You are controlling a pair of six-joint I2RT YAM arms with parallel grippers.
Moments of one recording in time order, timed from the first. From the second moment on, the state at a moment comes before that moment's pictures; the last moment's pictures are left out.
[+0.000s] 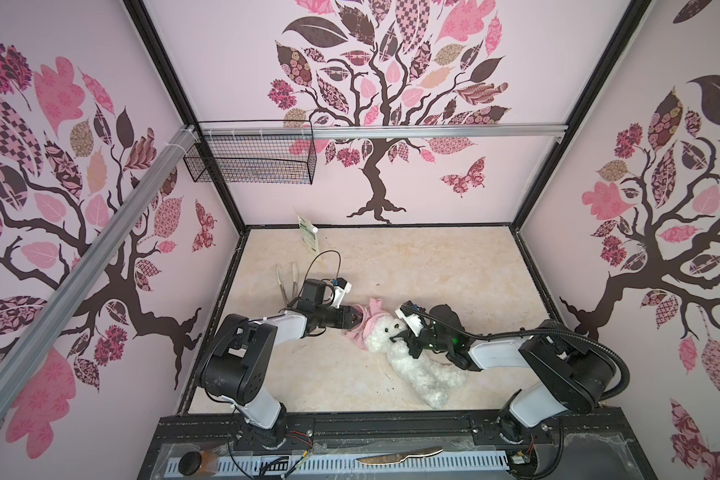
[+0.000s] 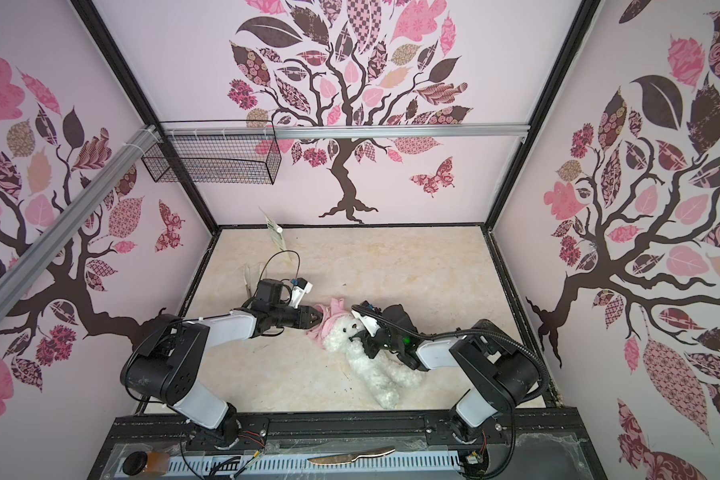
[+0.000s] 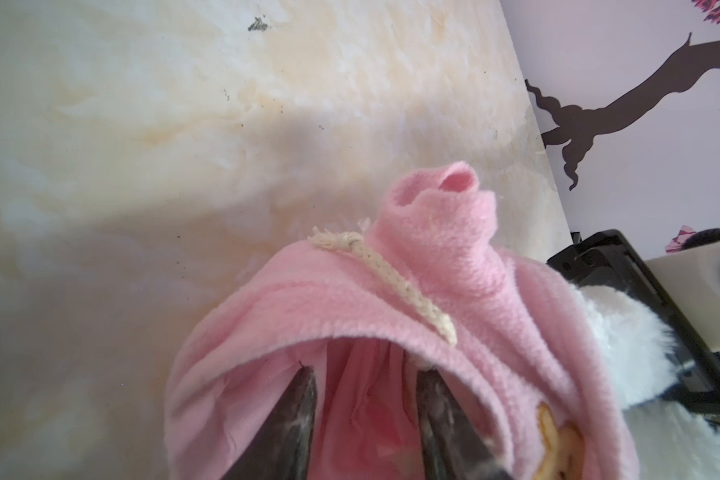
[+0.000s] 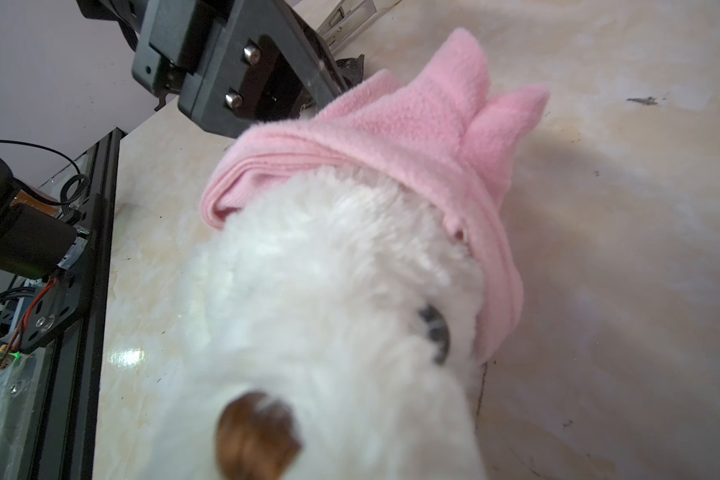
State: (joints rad) left arm -0.32 1.63 0.68 0.09 0.73 -0.26; right arm 0.67 1.56 0.43 0.61 -0.47 0.11
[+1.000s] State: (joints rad) left arm -0.37 1.77 0.74 0.15 1.04 -0.25; right arm 0.68 1.50 0.33 0.73 -0.41 0.03
